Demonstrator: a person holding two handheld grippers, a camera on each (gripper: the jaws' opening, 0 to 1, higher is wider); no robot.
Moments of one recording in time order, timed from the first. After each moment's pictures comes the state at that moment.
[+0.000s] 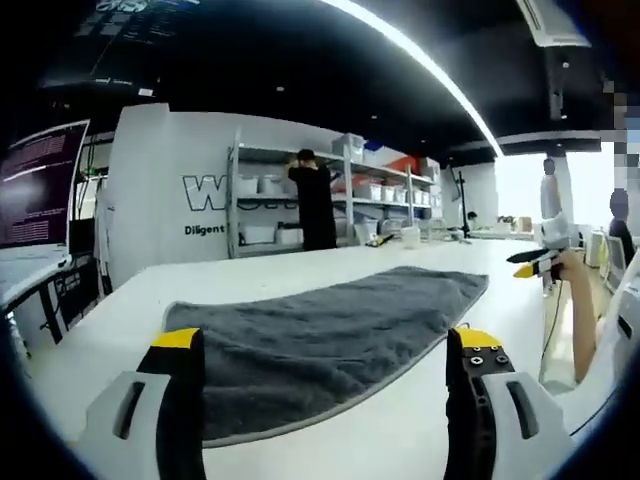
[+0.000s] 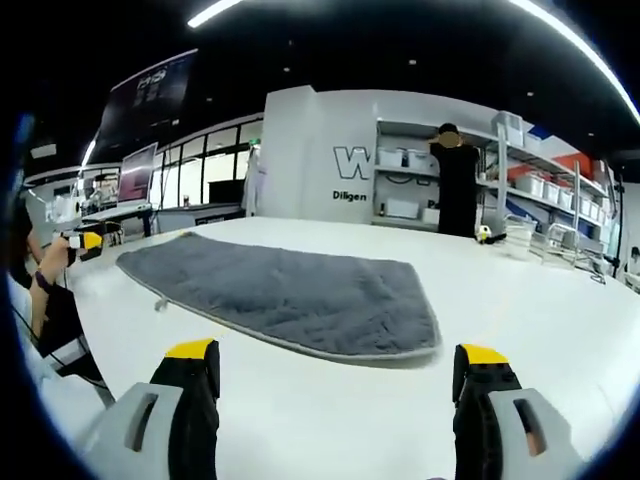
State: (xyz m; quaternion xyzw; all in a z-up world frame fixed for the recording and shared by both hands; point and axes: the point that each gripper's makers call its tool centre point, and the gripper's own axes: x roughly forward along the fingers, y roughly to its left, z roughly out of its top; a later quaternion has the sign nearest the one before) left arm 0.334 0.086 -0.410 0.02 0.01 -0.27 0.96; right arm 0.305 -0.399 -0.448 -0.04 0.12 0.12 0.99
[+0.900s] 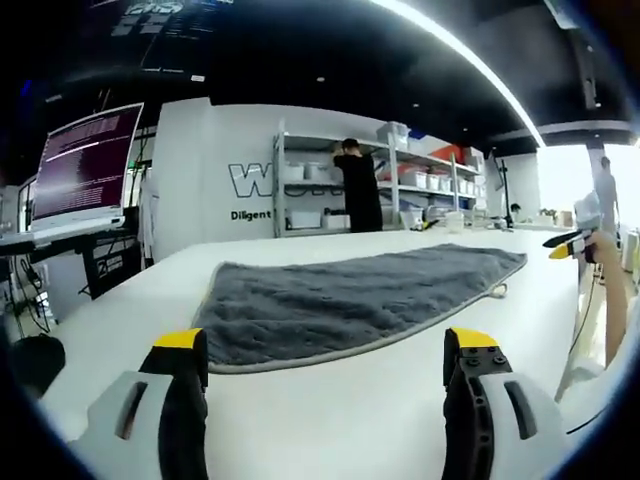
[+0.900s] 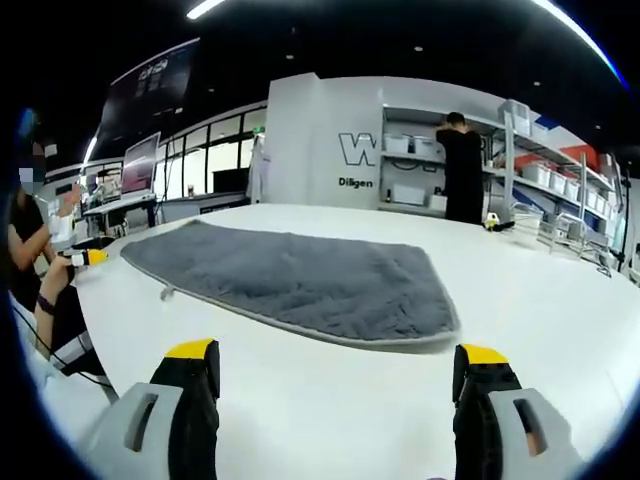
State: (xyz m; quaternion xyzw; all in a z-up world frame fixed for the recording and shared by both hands) left arm 0.329 0.136 -0.464 0.02 0.05 -0.18 0.98; right arm 0.304 -0.389 -0.466 -0.03 0.15 0.13 0.98
